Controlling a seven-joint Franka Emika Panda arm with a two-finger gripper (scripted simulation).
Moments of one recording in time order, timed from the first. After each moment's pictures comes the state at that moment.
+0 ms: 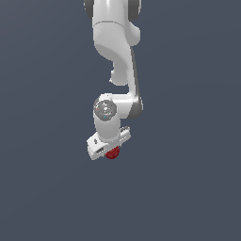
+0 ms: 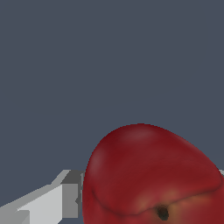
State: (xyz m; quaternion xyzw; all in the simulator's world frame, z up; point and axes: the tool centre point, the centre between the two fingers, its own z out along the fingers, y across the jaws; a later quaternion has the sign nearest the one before) arm 0.046 -0.045 0.054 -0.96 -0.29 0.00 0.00
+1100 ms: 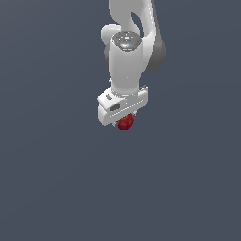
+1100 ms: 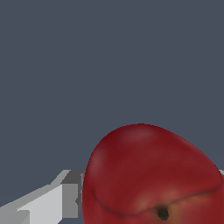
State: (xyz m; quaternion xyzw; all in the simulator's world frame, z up) arm -0.013 0.014 0.219 -0.96 -0.29 0.00 0.00
